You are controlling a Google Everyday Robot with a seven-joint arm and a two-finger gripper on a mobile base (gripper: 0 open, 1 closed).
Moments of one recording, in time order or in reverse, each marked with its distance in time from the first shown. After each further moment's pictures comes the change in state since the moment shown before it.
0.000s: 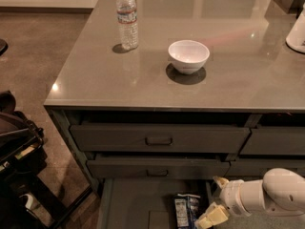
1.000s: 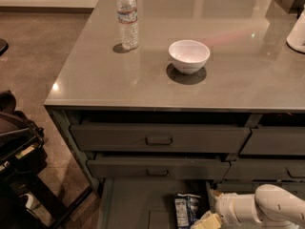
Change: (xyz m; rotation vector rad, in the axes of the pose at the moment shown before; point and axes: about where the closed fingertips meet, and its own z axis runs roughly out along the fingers) arm 0.059 -0.018 0.070 -0.046 -0.073 0.146
